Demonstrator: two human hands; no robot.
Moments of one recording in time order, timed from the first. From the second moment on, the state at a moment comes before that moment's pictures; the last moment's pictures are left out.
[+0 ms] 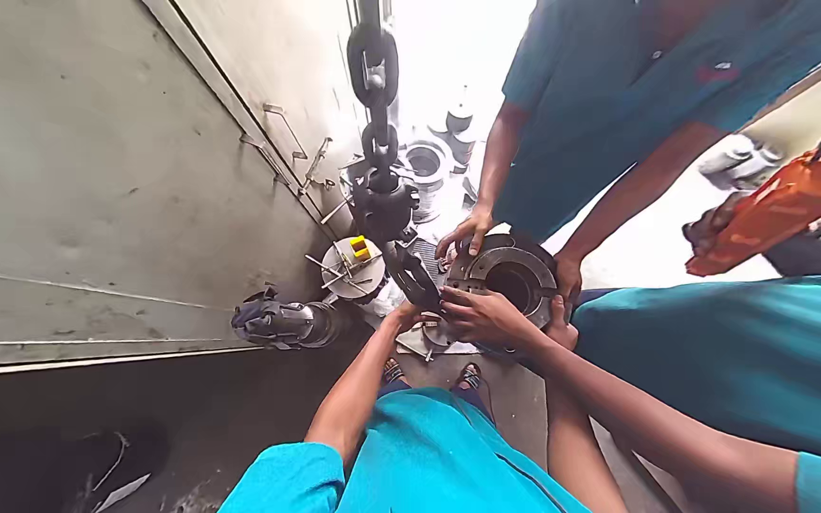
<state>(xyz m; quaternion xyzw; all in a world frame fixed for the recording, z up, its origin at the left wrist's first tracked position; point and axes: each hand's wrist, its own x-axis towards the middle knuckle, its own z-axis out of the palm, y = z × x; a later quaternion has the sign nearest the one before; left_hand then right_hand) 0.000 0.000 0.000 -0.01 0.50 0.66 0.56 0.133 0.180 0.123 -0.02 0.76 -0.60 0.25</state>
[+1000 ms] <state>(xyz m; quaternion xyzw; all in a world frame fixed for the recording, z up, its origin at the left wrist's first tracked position) -0.052 -0.018 0.238 0.47 0.72 0.50 -0.07 0.134 0.174 0.115 0.19 0.48 -0.83 0.22</state>
